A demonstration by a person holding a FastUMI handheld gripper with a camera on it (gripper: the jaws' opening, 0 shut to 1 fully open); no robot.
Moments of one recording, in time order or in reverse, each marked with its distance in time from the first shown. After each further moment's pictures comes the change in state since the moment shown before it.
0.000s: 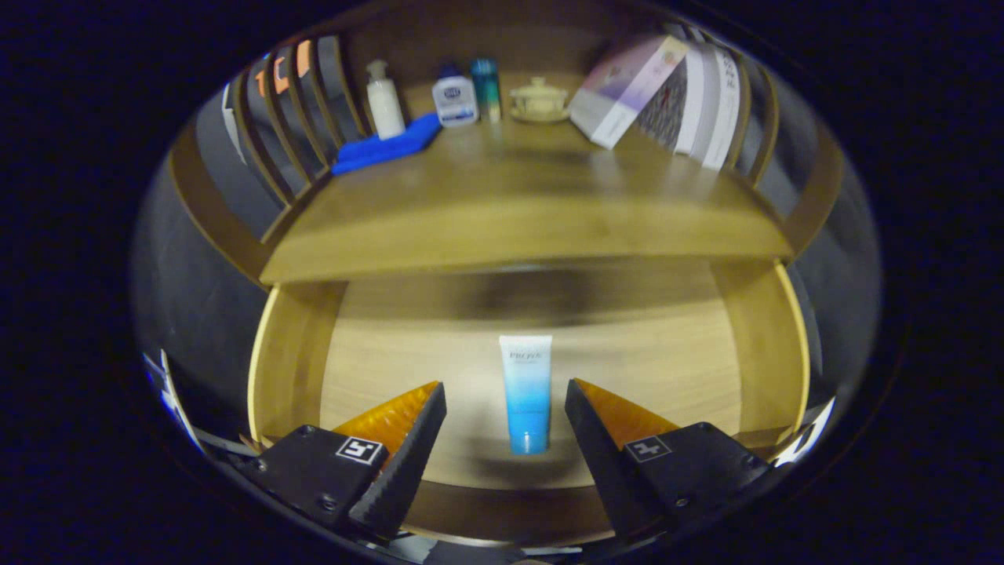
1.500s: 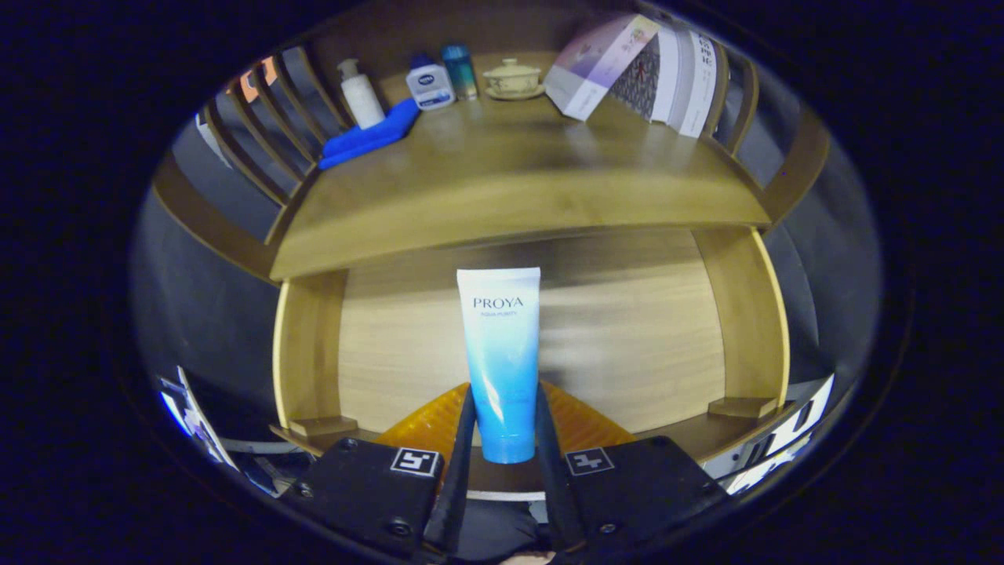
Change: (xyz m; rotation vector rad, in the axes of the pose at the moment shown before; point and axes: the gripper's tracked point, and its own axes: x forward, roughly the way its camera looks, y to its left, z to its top) arm -0.081 -0.007 0.004 0.052 0.027 0.011
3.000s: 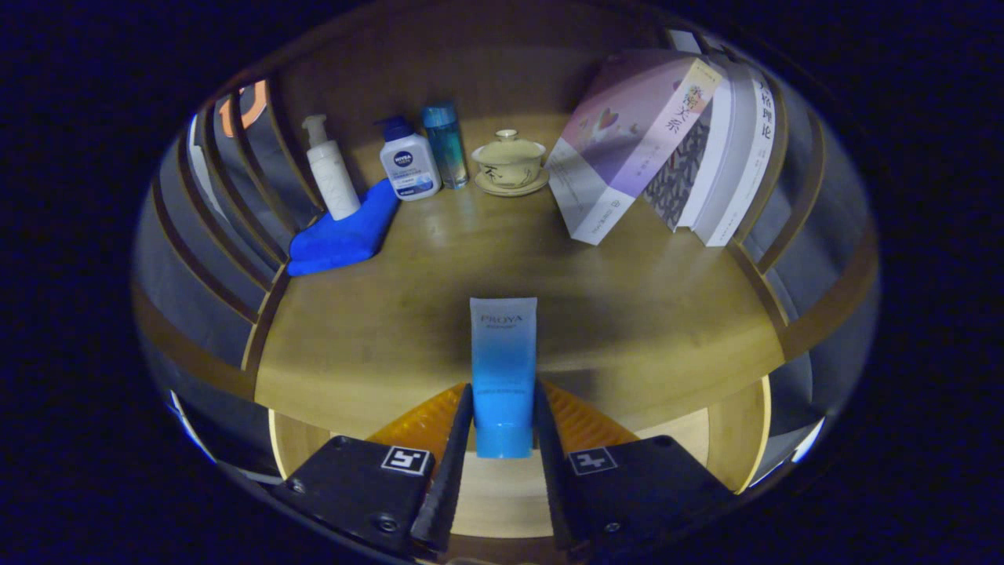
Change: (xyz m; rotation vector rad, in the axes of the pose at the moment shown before) arm 0.049 -0.010 0.150 -0.028 -0.246 -0.044
